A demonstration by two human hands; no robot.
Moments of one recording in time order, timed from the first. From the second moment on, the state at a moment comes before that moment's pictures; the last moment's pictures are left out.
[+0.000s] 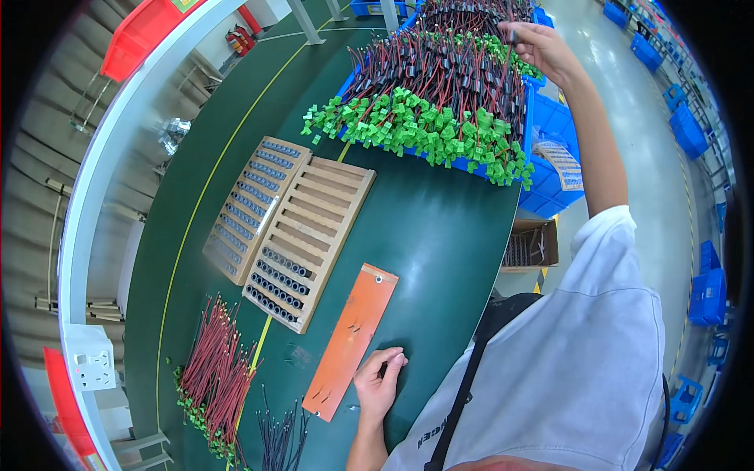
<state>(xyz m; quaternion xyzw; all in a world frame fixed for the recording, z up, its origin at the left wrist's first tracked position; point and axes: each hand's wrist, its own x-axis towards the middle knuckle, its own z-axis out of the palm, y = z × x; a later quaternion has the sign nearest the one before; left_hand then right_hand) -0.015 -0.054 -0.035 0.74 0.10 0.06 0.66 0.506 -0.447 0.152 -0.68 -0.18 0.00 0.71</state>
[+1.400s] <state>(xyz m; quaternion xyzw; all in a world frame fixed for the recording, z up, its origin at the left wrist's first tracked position) -0.007 -0.058 -0.018 0.80 0.08 0.08 0.59 0.494 -0.350 0.179 -0.79 -0.34 -0.20 0.47</state>
